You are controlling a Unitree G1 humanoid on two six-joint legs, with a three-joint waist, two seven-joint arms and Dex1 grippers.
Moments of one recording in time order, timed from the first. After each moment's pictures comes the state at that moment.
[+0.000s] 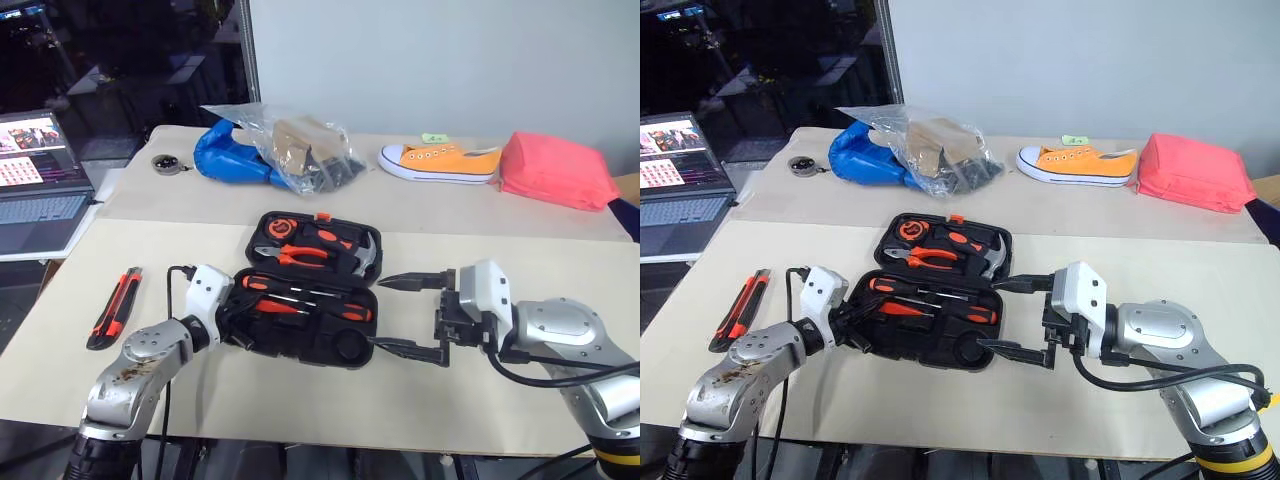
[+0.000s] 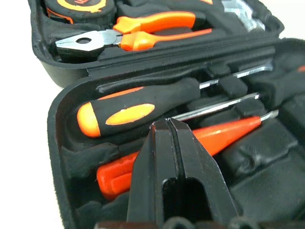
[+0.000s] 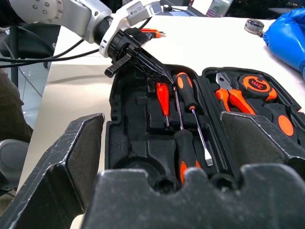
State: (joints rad) left arm -0.08 0.53 0.04 -0.36 -0.39 0.67 -0.54; right arm -0.13 -0.78 -0.03 -0.57 0.56 0.38 0.98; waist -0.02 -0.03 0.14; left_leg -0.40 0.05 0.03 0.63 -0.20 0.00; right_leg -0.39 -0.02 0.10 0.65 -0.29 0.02
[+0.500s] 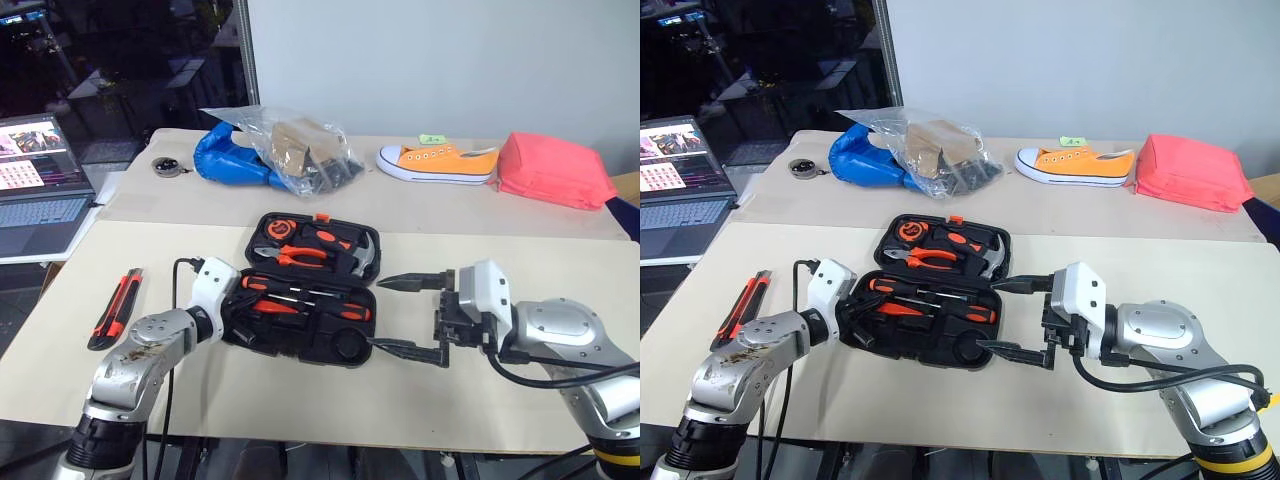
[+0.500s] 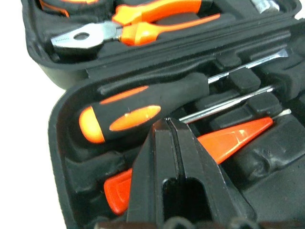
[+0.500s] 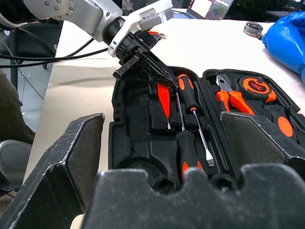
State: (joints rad) left arm -0.15 0.58 0.01 -0.34 -0.39 0.79 -0.54; right arm -0.13 -0.78 -0.01 -0.57 0.56 0.38 0.98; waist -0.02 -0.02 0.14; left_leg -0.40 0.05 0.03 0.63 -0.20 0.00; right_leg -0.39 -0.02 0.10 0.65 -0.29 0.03
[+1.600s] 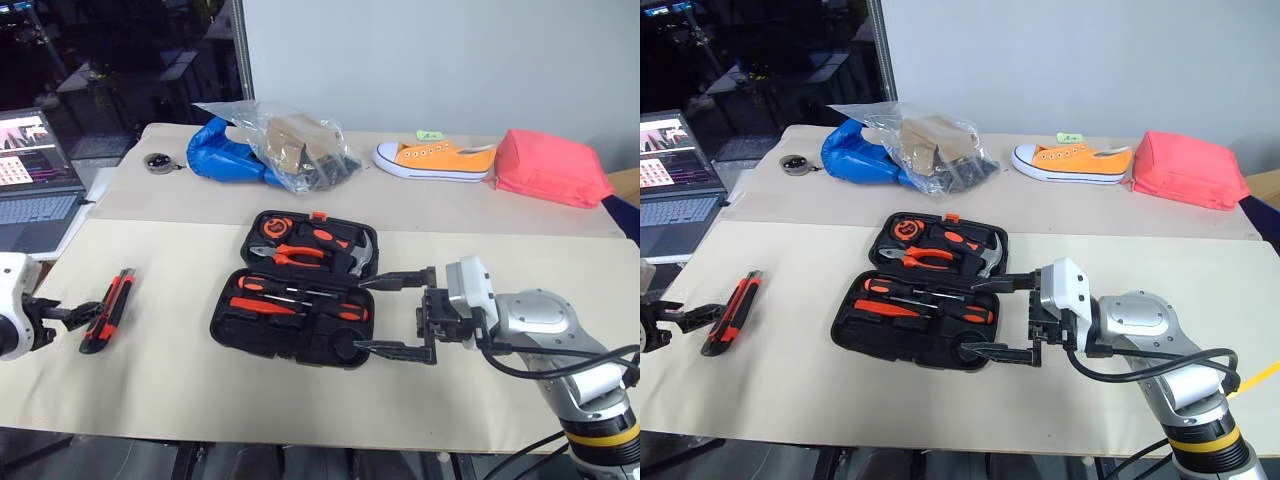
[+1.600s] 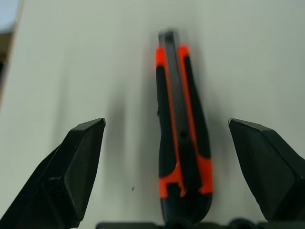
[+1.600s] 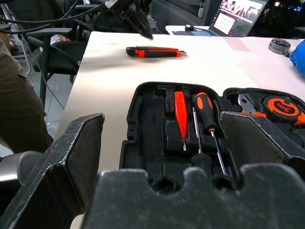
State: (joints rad) left arm -0.02 1.05 0.50 0.06 -0.49 1.00 -0.69; right arm -0.22 -0.70 0.04 -0.50 0.57 0.35 1.08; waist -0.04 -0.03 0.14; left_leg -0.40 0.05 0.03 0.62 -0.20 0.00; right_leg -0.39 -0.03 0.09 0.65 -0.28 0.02
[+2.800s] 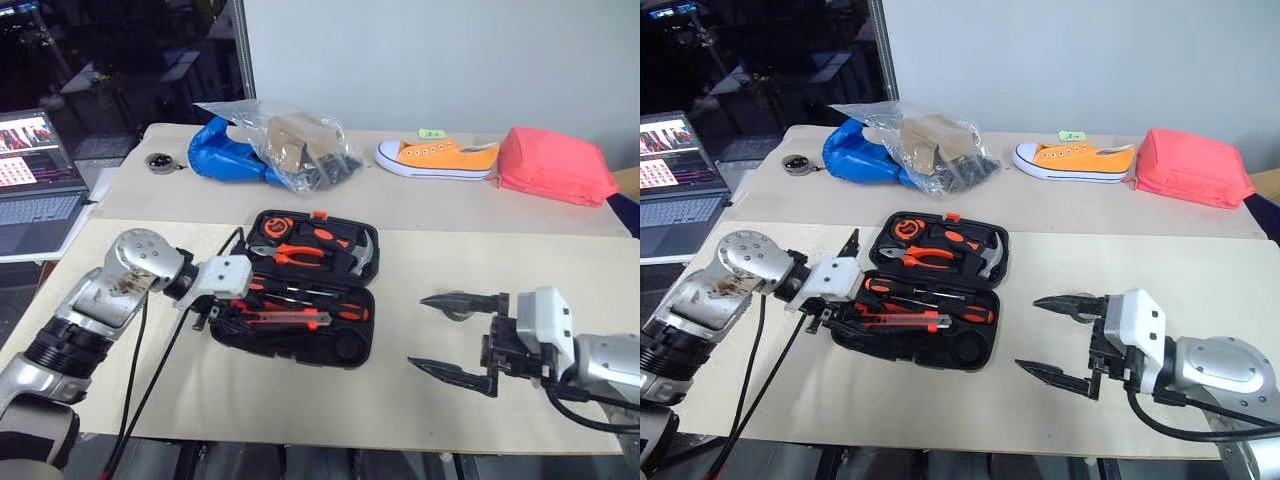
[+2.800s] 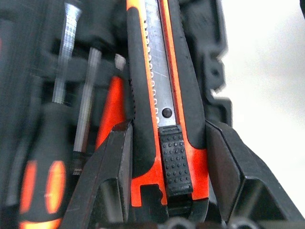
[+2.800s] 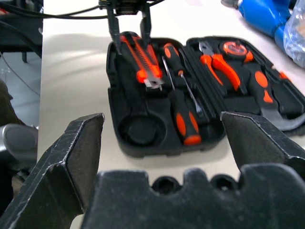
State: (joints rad) left arm -0.61 0.94 -0.38 0.02 -0.17 0.19 -1.54; right arm 0.20 -0.83 -0.35 -0.67 0.61 0.35 1.05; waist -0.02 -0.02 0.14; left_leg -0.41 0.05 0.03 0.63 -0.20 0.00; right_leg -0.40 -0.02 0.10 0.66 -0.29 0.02
